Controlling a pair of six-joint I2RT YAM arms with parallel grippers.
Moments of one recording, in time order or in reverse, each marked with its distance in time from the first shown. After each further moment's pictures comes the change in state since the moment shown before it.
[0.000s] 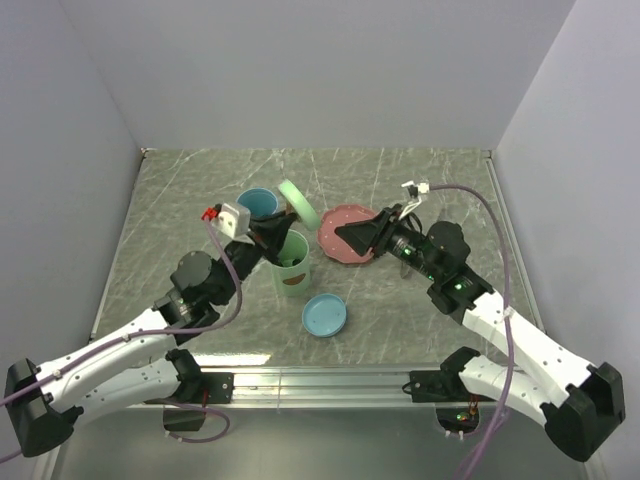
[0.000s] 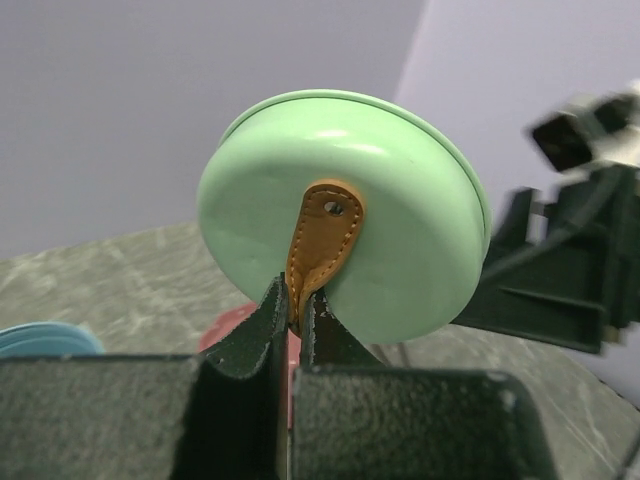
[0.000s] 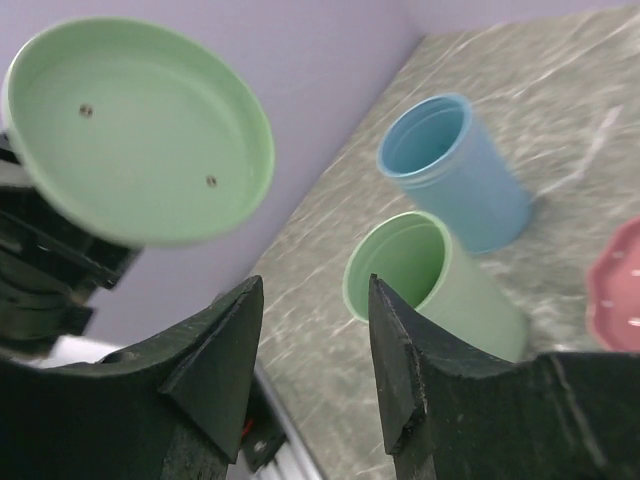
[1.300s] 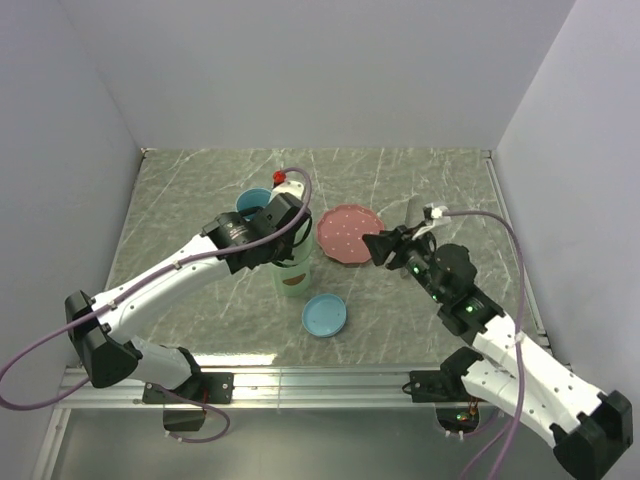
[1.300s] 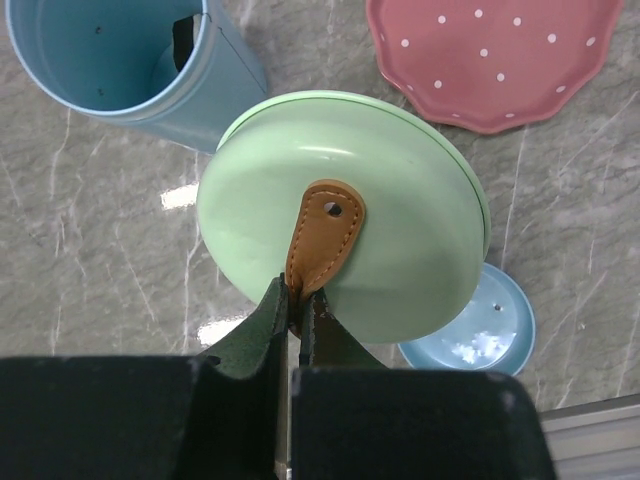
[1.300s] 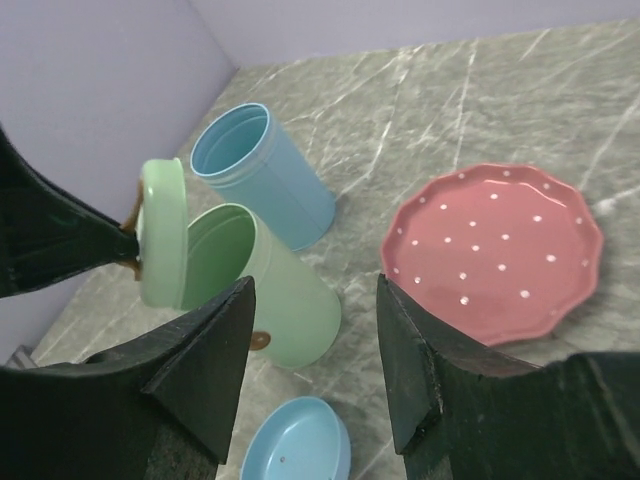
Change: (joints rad) left arm 0.000 0.560 0.754 -1.406 -0.236 -0.333; right arm 0.000 -0.222 -0.161 -0.154 0.365 -0.256
